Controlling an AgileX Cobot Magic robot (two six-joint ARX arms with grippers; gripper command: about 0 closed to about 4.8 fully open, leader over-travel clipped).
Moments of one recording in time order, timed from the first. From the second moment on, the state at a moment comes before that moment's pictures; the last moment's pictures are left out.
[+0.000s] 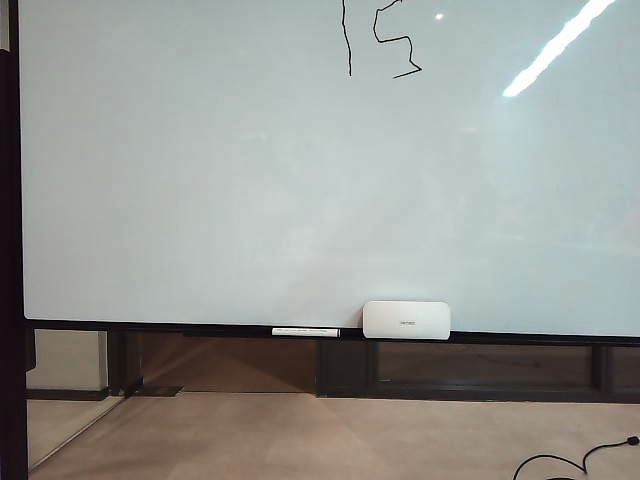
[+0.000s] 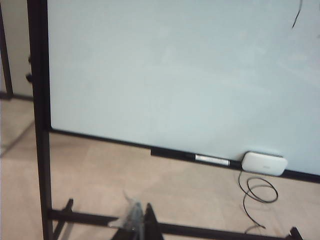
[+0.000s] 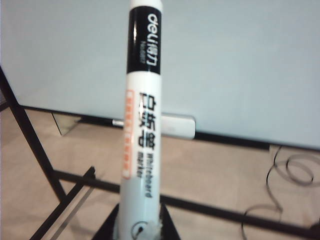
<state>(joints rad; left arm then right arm) 0.33 0.00 0.46 -0.47 0.43 -0.15 0.30 0.01 0.46 -0.53 0.01 0.11</state>
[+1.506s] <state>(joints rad) 0.33 0.00 0.37 -0.38 0.43 -0.21 0.30 0.01 0.23 -0.40 0.13 0.24</state>
